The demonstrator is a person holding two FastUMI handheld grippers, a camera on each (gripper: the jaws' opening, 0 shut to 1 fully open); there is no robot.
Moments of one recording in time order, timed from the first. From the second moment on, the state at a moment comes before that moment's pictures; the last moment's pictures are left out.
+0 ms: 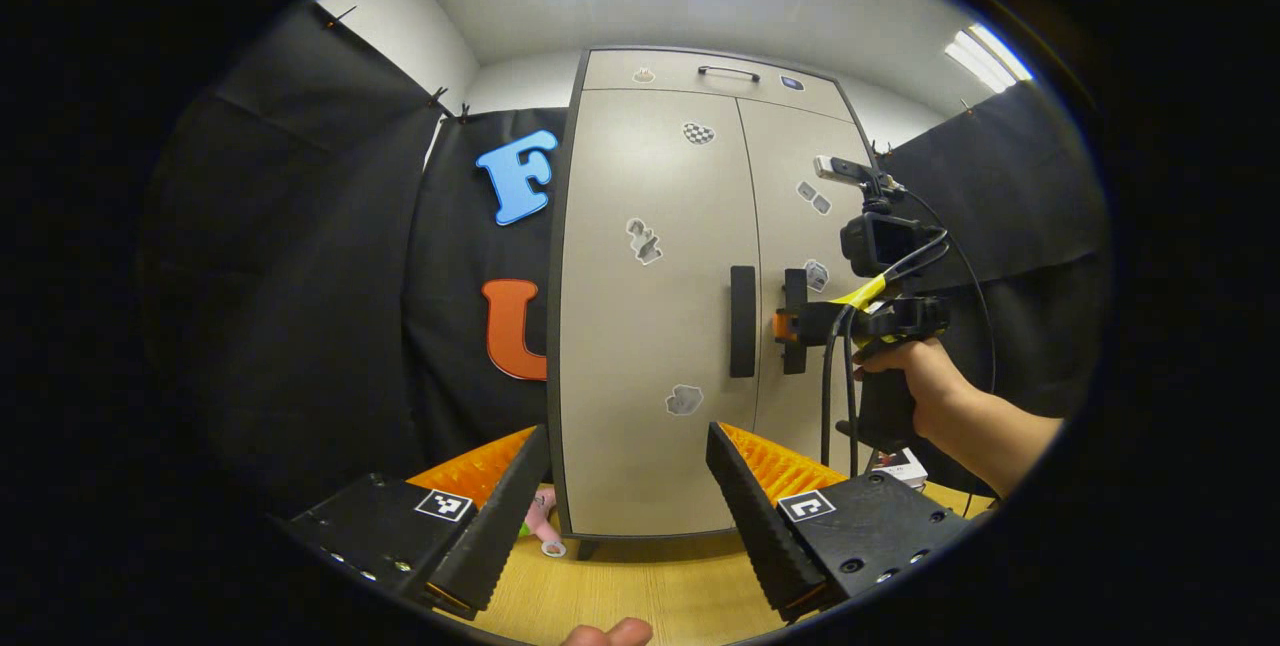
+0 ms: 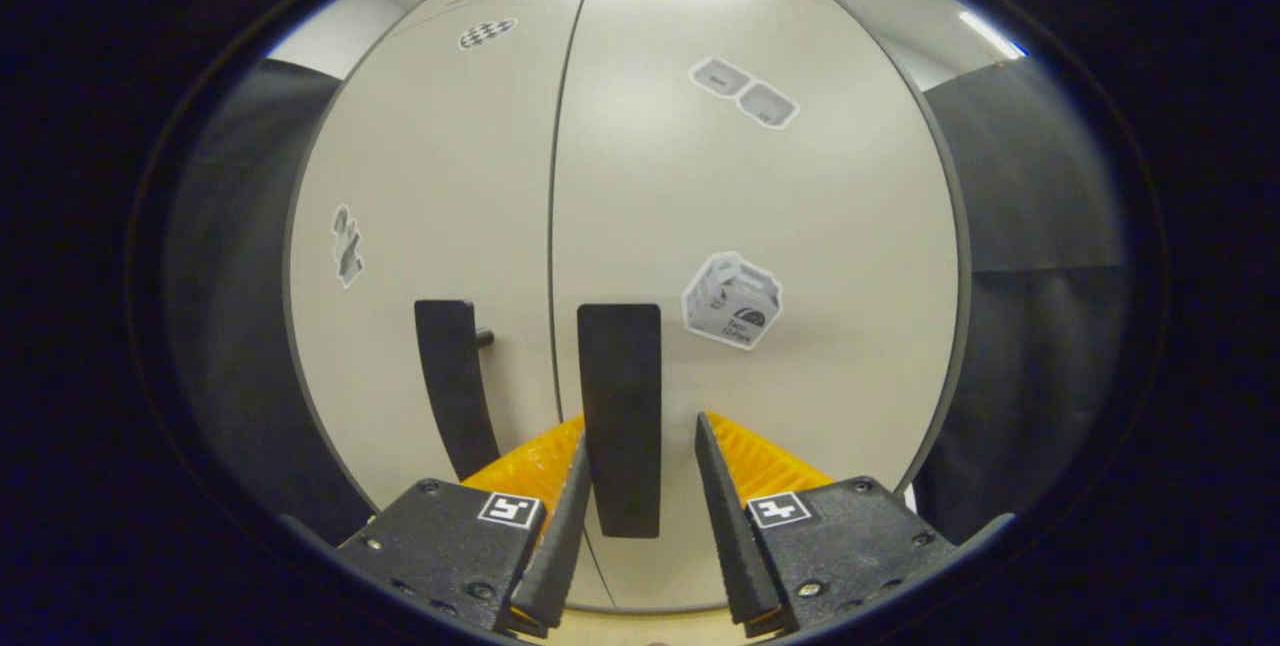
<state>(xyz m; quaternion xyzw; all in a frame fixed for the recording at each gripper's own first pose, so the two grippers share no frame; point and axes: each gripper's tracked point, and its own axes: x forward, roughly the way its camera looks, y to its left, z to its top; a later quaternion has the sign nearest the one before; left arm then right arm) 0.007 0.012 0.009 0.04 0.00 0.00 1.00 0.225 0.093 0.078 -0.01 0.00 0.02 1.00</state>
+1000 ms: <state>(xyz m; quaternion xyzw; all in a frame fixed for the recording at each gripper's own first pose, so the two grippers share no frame) 0.008 0.015 0.010 0.02 0.00 0.02 1.00 0.173 0.089 0.079 -0.01 0.00 0.09 1.00</state>
